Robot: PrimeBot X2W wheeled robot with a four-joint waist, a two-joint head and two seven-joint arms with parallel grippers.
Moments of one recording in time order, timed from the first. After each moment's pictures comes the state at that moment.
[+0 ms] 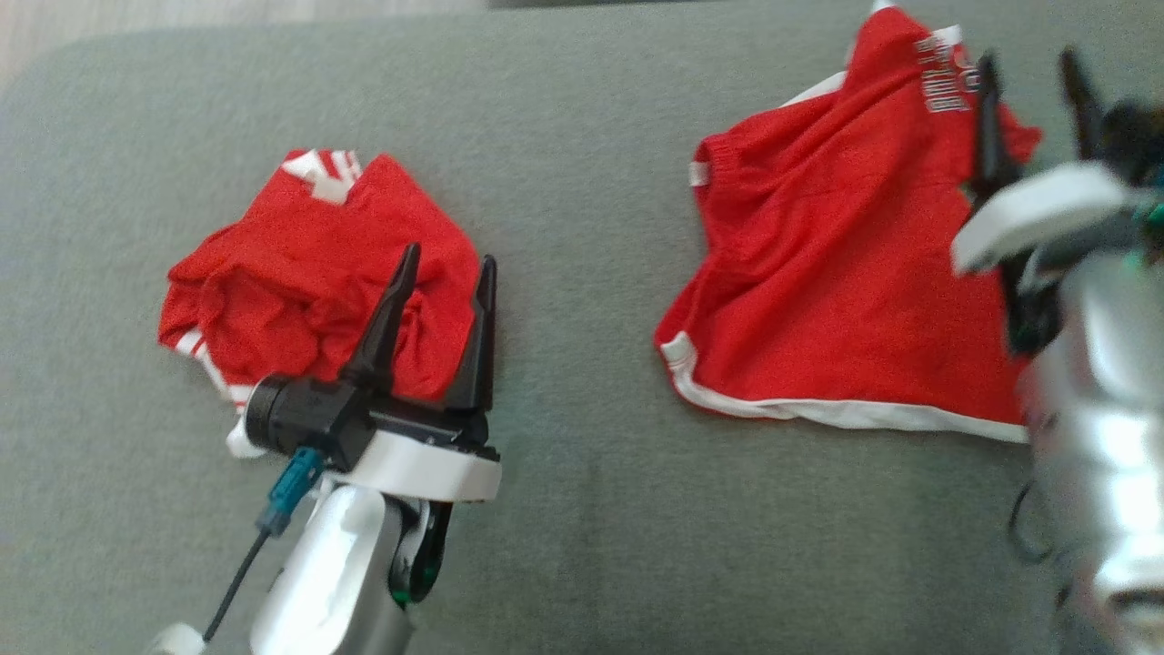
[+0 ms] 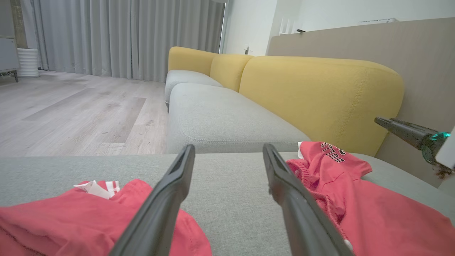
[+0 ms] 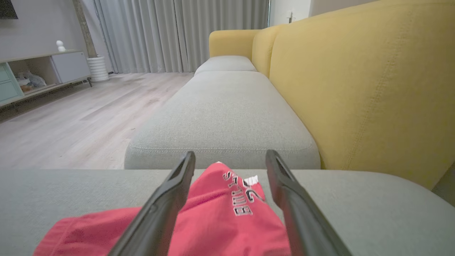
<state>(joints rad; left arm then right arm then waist) -0.31 0.05 -0.36 0.25 -0.28 -0.06 -0.25 -0.80 -0.16 -0.08 0.87 0.01 0.13 -0.23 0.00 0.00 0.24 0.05</state>
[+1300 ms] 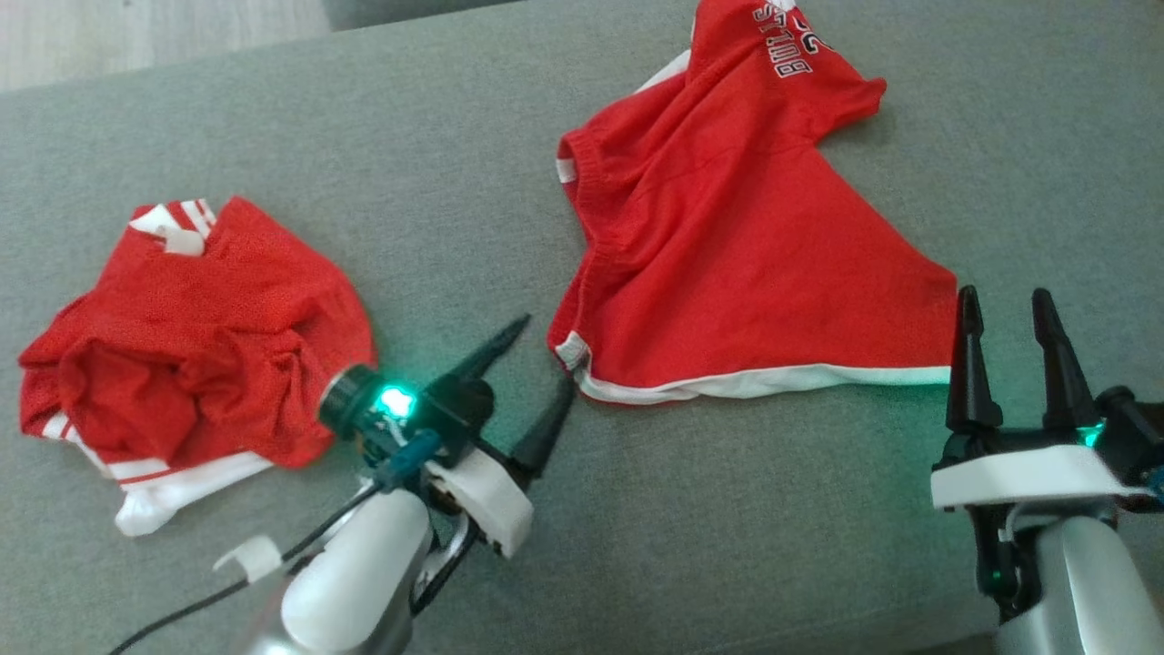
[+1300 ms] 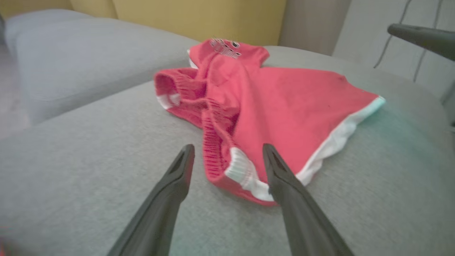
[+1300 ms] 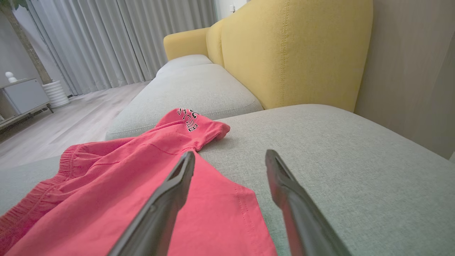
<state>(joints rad) -0.42 0.16 -0.63 0.43 -0.22 -0.13 -0.10 -0.12 -0.05 -0.08 0.23 0.19 0.13 -0.25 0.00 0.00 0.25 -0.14</state>
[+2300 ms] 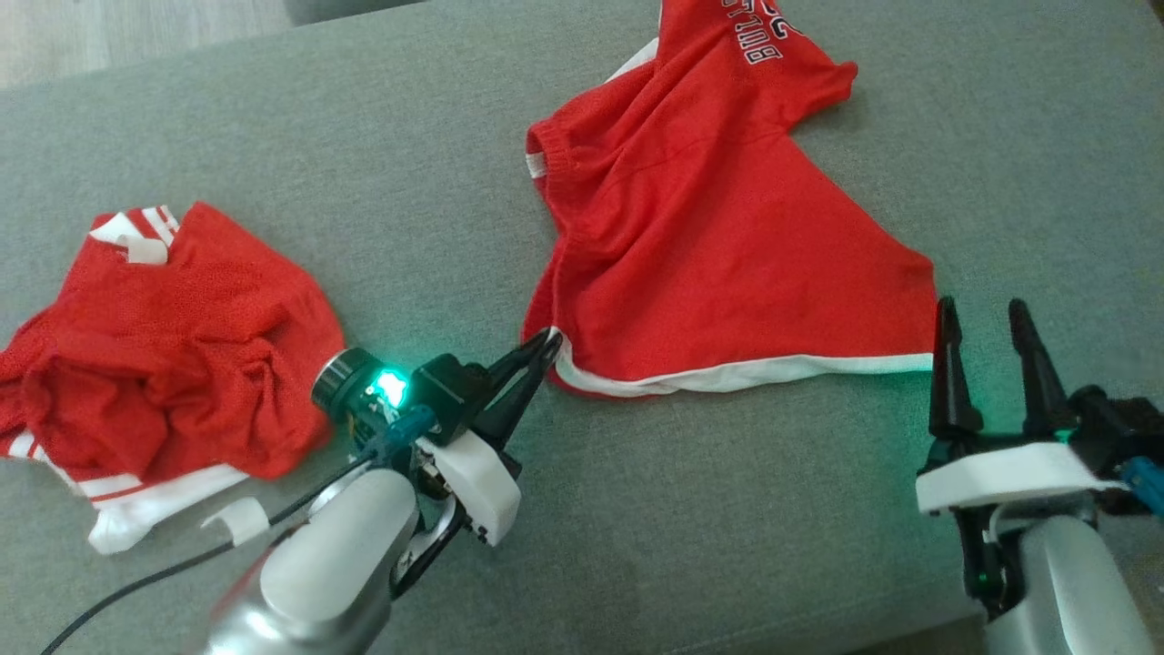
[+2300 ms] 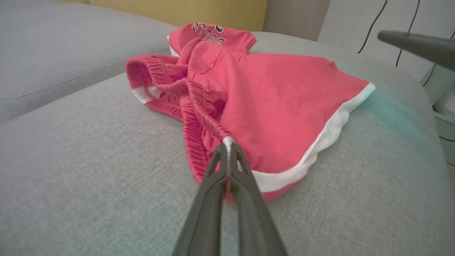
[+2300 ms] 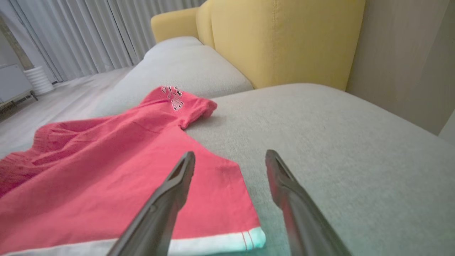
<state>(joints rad) -0.53 0.26 -0.83 0.45 -0.40 -0.10 -0.07 -0.15 -0.05 -0.07 0.31 0.18 0.13 -0.25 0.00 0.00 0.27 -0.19</state>
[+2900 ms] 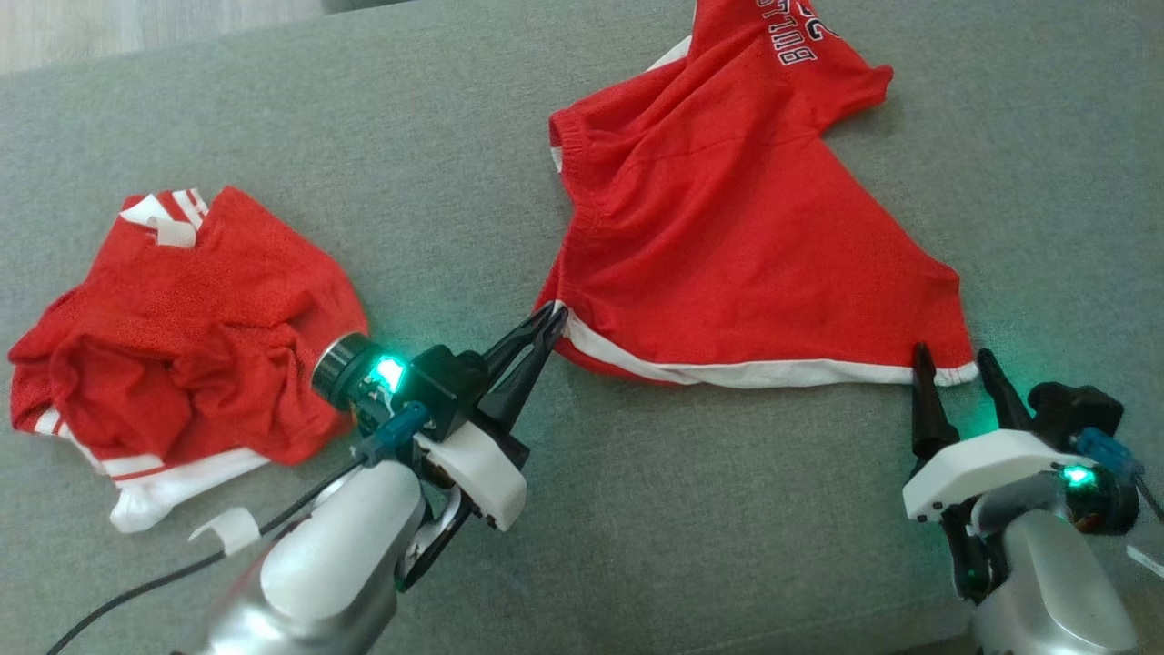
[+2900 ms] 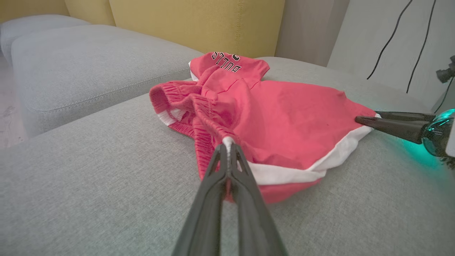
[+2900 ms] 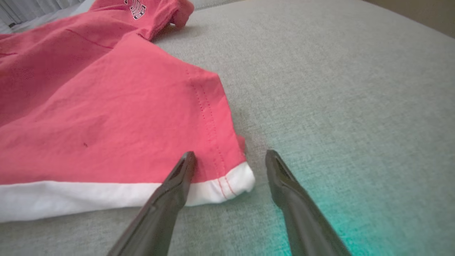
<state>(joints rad) -0.53 0.26 -0.82 0.39 -0.41 -0.06 -0.12 -0.28 -0.05 -0.12 0.64 0.14 0.13 -0.16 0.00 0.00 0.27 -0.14</state>
